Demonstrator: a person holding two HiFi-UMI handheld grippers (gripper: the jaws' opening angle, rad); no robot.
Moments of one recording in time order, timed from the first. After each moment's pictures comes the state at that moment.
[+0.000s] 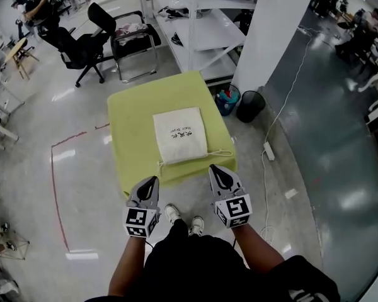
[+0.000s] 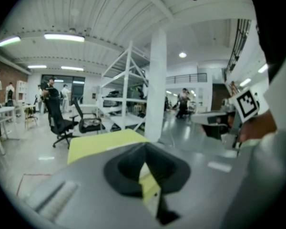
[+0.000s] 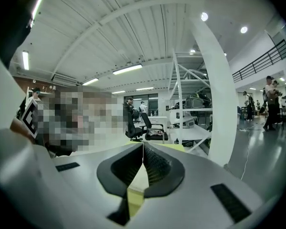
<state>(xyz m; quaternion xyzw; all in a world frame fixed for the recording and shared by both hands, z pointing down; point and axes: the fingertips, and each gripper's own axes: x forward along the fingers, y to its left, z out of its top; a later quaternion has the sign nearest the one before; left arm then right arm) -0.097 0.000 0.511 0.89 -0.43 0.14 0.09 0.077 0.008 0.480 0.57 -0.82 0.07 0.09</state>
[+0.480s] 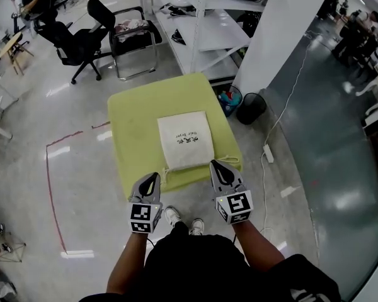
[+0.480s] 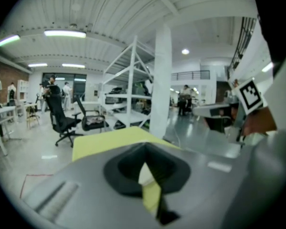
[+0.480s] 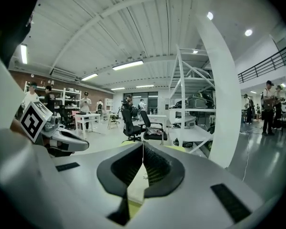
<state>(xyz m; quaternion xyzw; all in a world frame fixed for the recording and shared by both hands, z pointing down) -0.126 -0.060 0.527 0.88 -0.43 0.16 0.11 0.046 -0.052 0.476 0.57 -0.81 0.06 0.11</state>
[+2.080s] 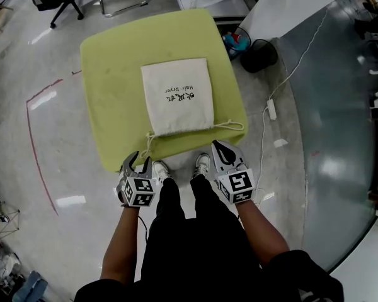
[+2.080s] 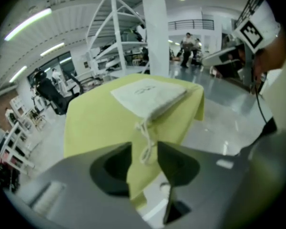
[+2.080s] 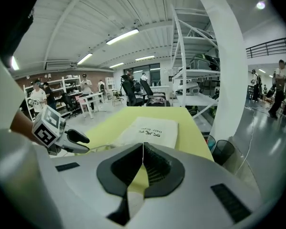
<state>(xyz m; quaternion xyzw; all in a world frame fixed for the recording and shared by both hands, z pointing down) -0.134 -0.046 0.742 0.80 -0.39 0.43 0.14 0.093 -0.056 0.640 0.52 -0.80 0.19 0.22</state>
